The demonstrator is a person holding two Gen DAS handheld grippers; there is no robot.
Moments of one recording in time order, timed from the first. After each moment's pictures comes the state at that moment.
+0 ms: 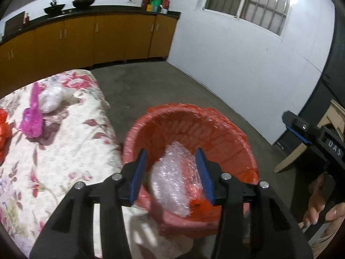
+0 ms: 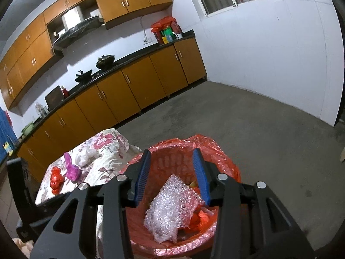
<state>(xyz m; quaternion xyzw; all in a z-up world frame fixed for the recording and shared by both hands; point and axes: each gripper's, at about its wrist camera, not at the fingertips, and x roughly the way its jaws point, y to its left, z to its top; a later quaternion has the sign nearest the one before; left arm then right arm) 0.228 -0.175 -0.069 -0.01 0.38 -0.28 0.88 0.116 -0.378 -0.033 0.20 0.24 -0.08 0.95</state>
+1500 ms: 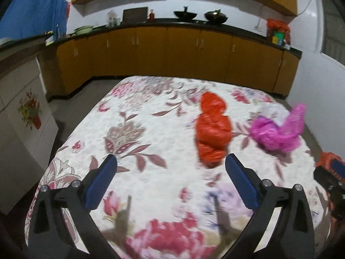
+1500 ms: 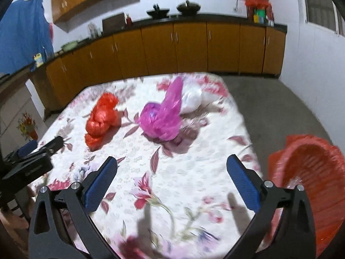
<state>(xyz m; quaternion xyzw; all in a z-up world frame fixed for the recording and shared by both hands) 0.265 0.155 -0.095 -0.06 0.34 0.11 0.93 0.260 -0.086 -0.091 0.02 0.35 0.10 0.93</state>
